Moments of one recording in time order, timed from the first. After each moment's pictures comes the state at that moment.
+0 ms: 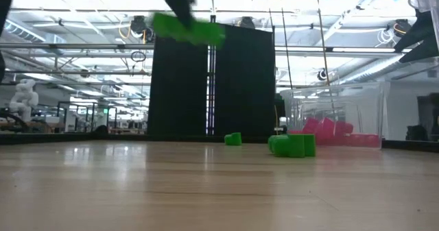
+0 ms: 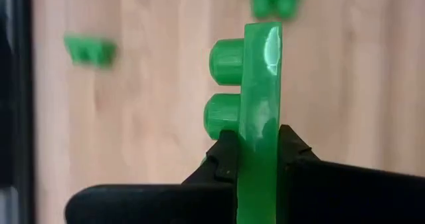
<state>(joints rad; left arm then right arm) -0.03 1.76 1.81 -1.26 -0.12 0.00 -0.19 0.08 0.70 -1.20 0.34 0.69</state>
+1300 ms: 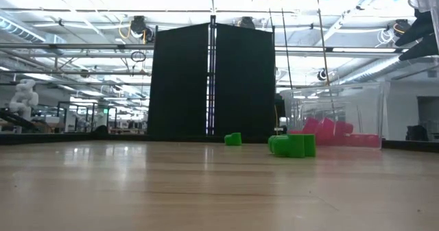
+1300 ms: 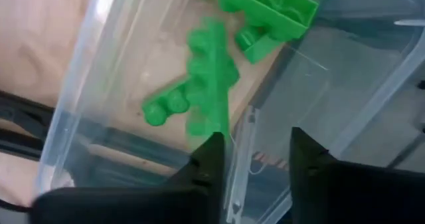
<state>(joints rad) -0.92 1.66 1.63 -1.39 0.14 -1.41 -0.19 0.08 0.70 -1.18 0.26 0.69</state>
